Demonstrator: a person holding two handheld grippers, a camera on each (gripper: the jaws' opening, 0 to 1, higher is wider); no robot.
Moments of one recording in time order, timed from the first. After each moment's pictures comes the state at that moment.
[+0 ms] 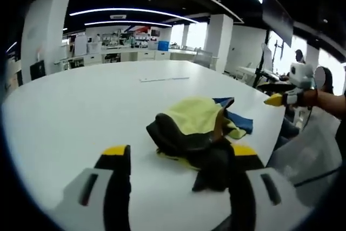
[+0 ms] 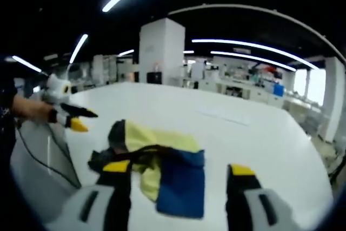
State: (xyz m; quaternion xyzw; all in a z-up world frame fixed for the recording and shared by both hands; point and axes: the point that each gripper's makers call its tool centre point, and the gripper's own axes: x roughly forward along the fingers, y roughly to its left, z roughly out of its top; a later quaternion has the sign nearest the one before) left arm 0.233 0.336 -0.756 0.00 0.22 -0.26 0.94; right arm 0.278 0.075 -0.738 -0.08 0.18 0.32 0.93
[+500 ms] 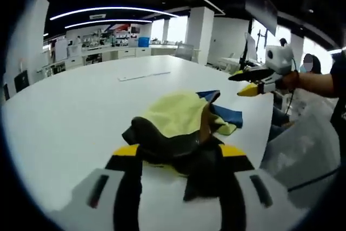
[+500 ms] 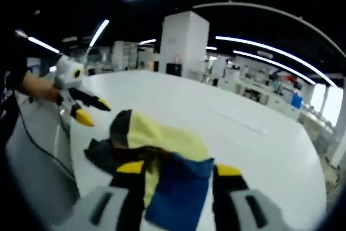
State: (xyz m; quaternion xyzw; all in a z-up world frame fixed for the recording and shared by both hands) left arm 0.241 0.302 -0.767 0.02 0.23 -0.33 0.91; right arm 0.306 0.104 -0.751 -0.15 0.19 0.39 0.89
